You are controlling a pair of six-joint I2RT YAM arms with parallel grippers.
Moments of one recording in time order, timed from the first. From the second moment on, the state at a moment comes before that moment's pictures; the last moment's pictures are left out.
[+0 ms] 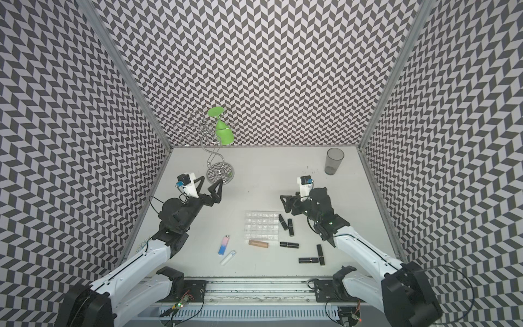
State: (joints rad) left arm -0.36 0.95 0.37 0.60 0.10 -0.34; right arm 0.46 1.13 0.53 0.12 -0.17 0.39
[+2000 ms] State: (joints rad) left arm -0.66 1.10 0.29 0.95 0.61 -0.62; right arm 0.63 0.91 0.40 0.49 -0.47 0.55
